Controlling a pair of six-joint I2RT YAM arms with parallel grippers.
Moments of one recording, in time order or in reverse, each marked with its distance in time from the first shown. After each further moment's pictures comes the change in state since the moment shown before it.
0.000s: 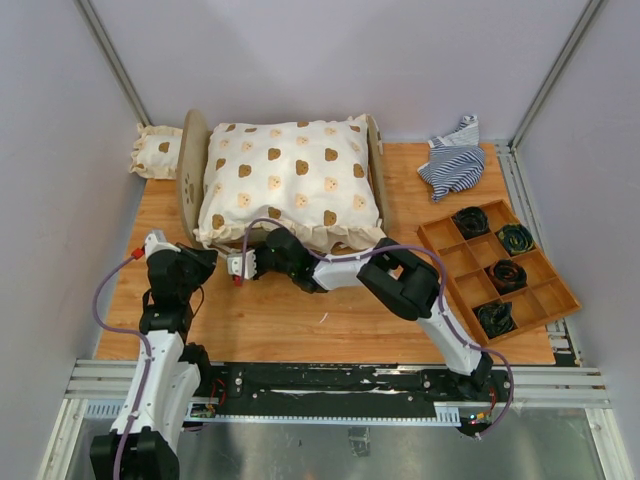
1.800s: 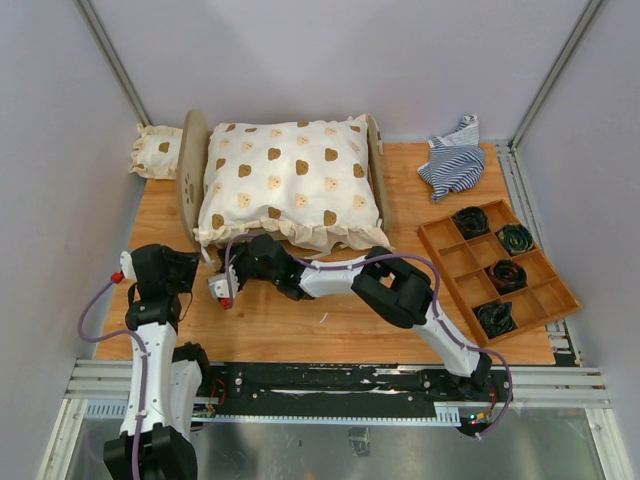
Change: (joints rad) left arm 0.156 0.039 0.161 -0.369 -0.098 -0.270; right arm 0.077 0.025 0.107 0.013 -0.068 -0.280
